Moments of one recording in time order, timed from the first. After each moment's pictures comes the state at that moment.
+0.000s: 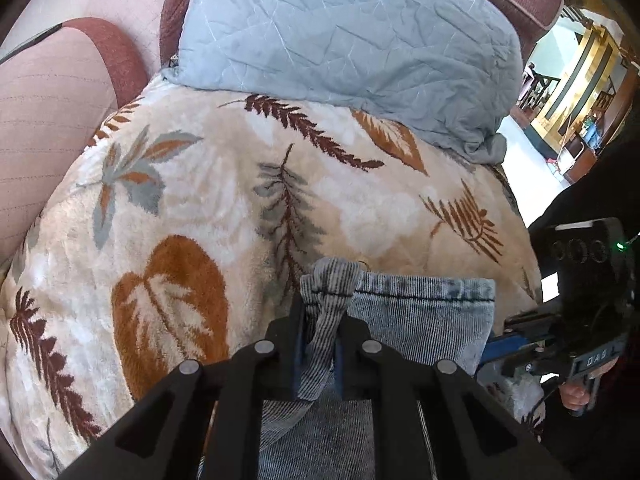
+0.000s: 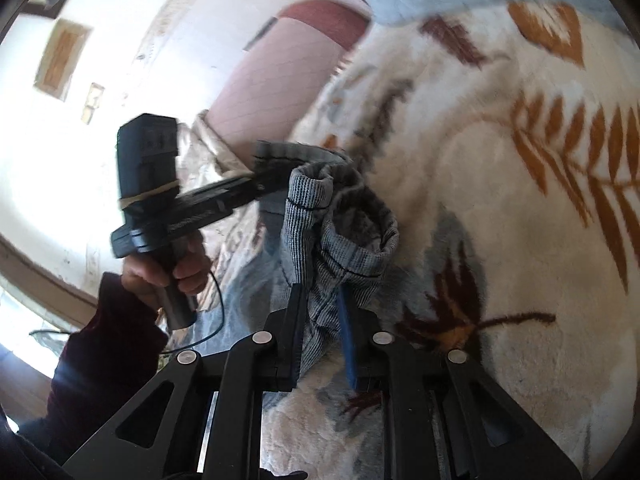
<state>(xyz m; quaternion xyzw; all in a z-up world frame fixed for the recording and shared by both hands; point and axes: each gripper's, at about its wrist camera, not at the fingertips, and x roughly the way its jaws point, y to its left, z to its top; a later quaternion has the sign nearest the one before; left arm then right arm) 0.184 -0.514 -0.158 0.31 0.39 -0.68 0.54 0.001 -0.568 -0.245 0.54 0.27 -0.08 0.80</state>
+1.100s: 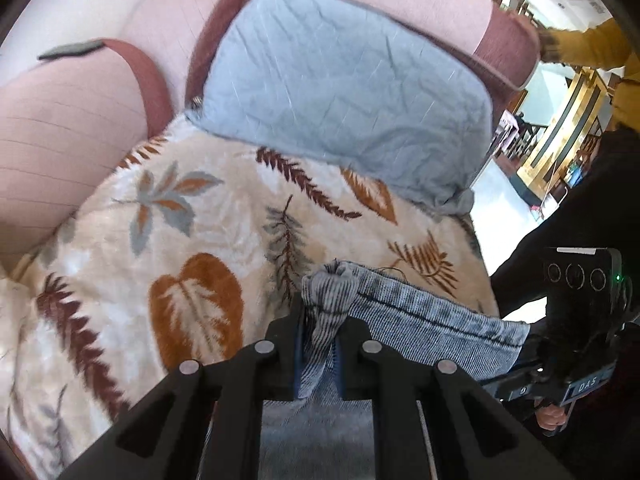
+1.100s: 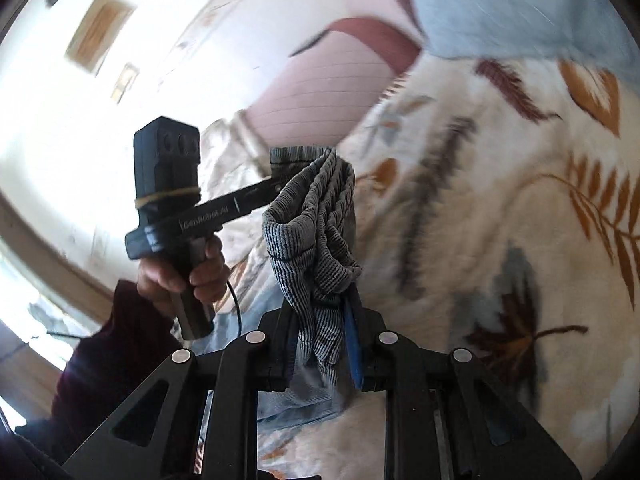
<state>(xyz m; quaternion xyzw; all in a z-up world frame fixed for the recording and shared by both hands) 0.215 -0.449 -0.094 0.20 0.37 -0.71 0.56 0.022 -0.509 -0.161 0.42 0.24 -0.05 0.87</state>
